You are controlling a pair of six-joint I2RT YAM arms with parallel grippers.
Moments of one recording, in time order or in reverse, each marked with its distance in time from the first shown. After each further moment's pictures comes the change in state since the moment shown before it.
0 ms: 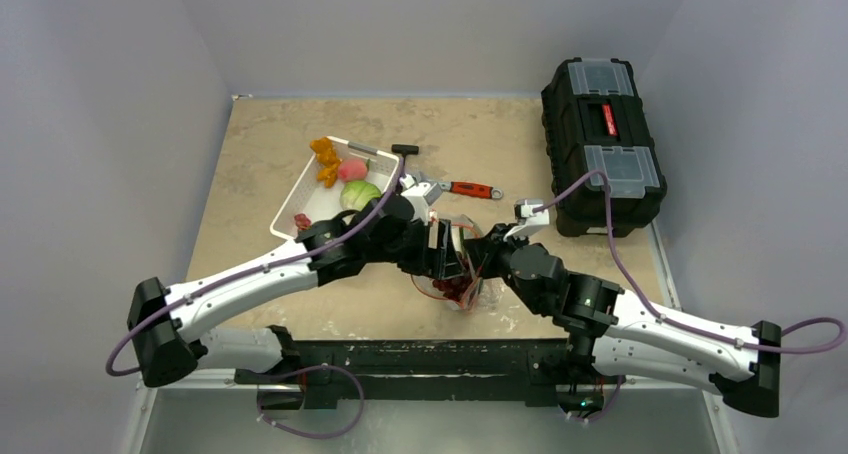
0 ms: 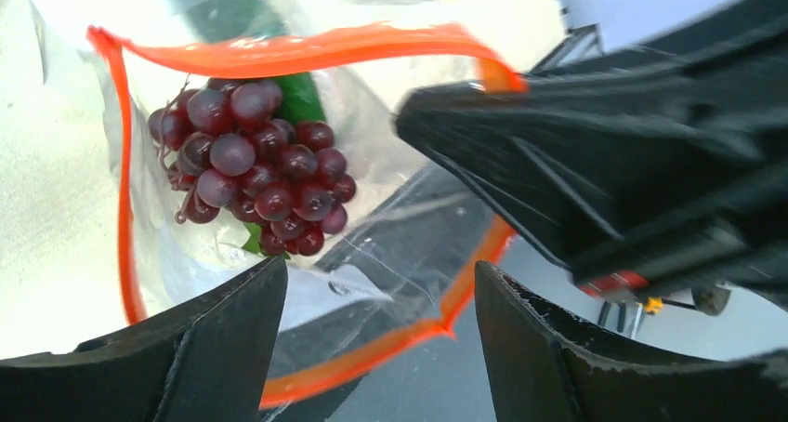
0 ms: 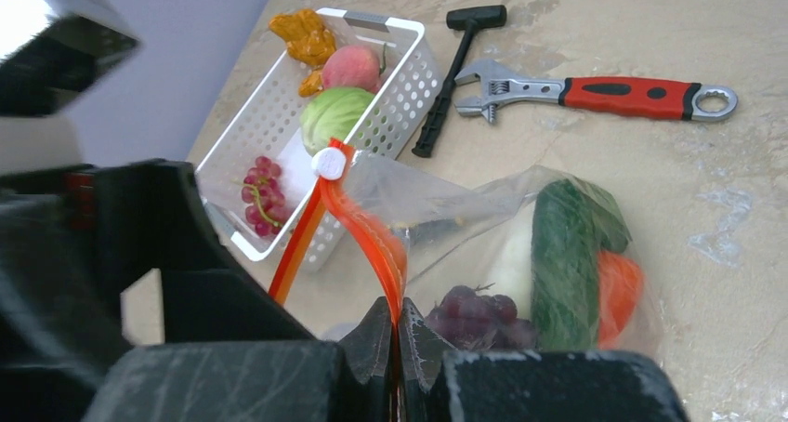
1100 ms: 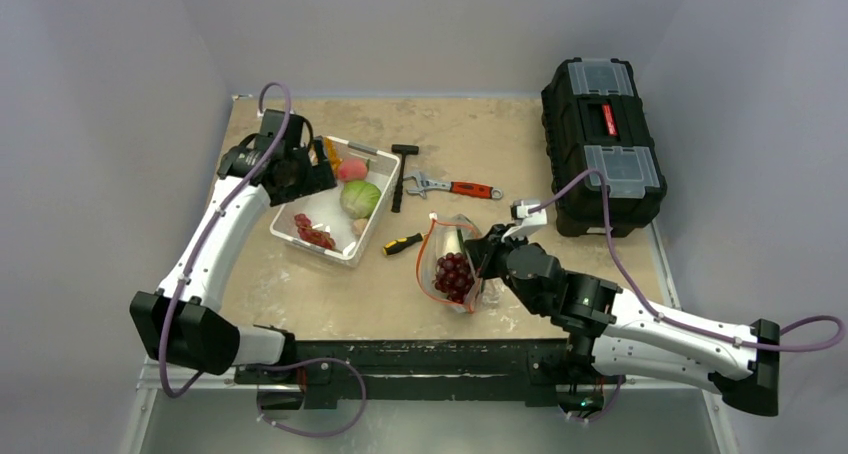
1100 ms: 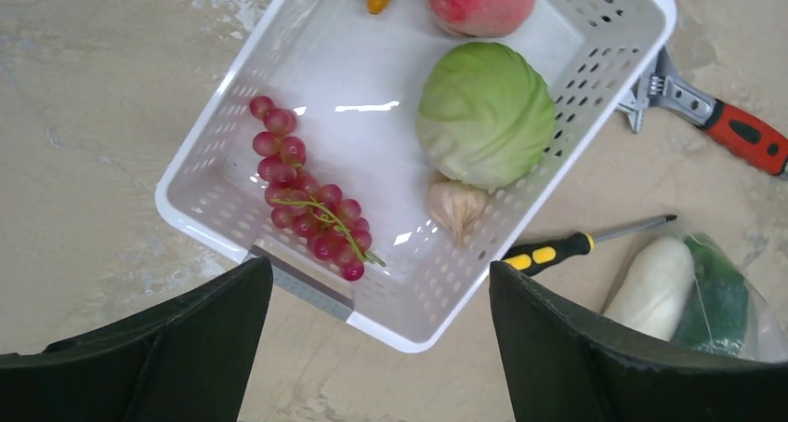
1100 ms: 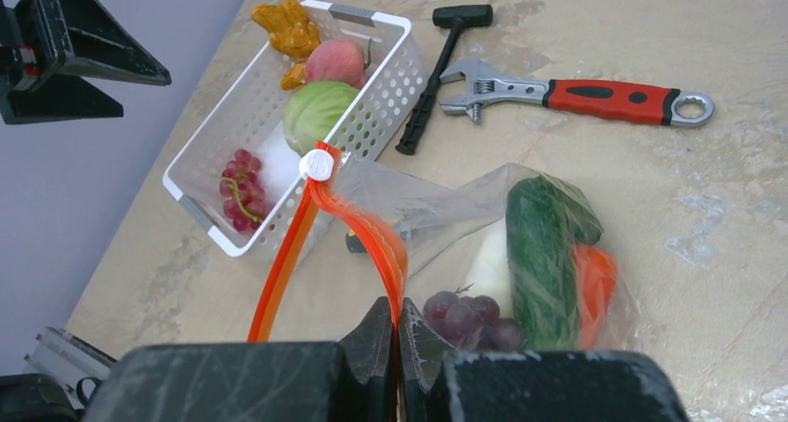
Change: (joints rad) left arm 0.770 0.091 0.339 -0.547 -0.281 0.300; right arm 0.003 0.015 0.004 -0.018 0.018 -0.037
